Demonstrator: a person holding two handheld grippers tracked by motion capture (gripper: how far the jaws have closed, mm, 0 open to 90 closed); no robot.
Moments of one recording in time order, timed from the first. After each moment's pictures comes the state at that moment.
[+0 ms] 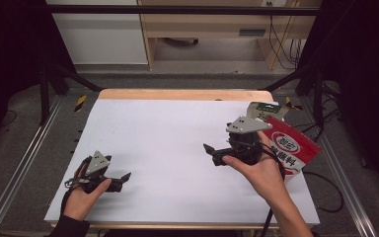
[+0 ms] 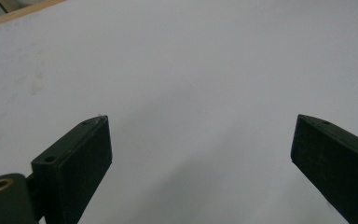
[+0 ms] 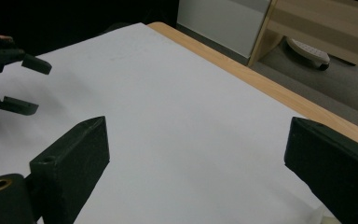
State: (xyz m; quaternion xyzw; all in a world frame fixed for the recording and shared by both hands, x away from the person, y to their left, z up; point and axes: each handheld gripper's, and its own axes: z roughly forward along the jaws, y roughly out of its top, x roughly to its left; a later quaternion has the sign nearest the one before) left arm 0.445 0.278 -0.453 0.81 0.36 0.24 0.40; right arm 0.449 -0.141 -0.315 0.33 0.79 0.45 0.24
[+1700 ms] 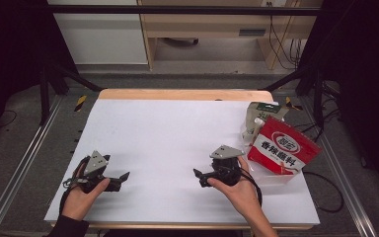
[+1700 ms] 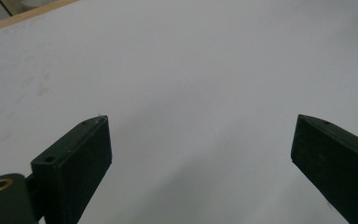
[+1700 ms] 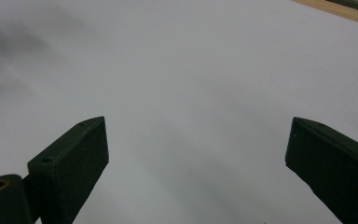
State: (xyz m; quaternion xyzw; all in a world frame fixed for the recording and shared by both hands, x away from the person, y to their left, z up) left arm 0.445 0.281 -0.452 0.81 0.36 0.24 0.40; right arm 0.453 -0.117 -0.430 0.37 0.81 0.42 0.19
